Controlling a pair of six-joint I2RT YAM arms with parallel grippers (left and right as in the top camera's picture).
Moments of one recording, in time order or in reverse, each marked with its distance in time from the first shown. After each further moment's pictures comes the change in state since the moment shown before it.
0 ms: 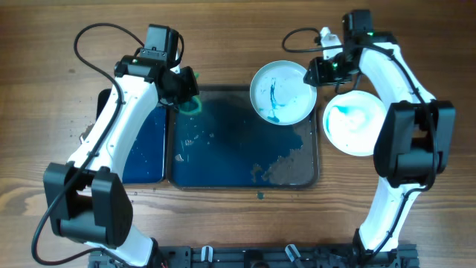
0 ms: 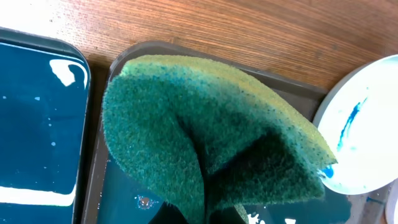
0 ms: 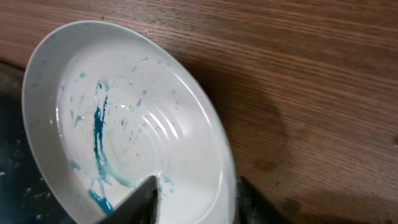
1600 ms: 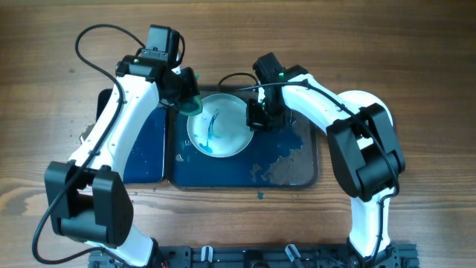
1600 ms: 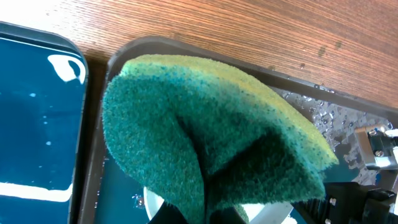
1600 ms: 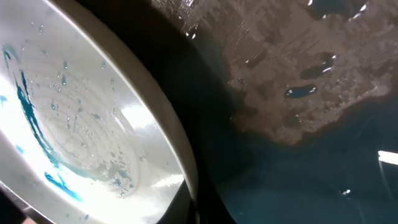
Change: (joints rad) left arm -0.009 0.006 -0.006 0.002 -0.001 -0.009; right arm 0.424 0.002 -0.192 0.042 -0.010 0.669
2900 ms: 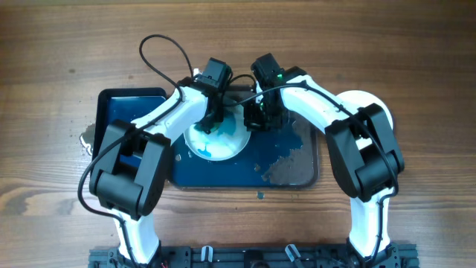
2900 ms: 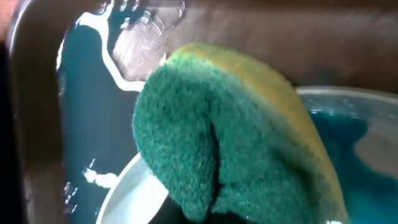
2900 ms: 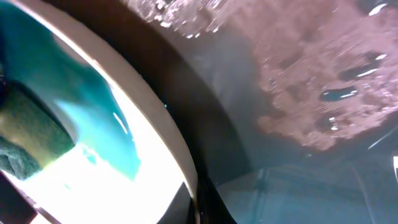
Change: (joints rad) left arm -0.206 0.231 -0.129 0.173 -0.347 0.051; right arm 0.010 0.000 -0.006 0.027 -0.024 0.002
